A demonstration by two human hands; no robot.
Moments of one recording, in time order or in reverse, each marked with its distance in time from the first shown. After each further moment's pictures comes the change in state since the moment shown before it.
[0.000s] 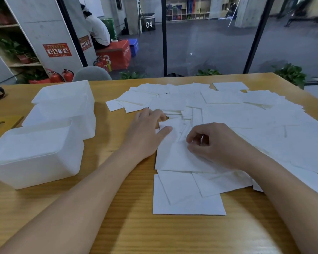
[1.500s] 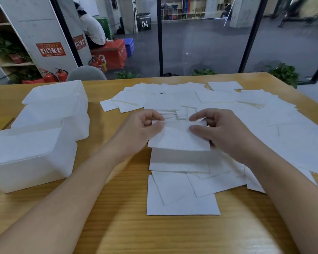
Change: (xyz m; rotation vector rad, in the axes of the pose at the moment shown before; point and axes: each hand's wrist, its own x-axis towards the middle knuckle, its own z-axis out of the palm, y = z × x) left_hand -0.008 0.005 -0.025 -0.716 -0.188 -0.021; right_hand 0.003 0.007 -0.019 0.514 0.135 0.151
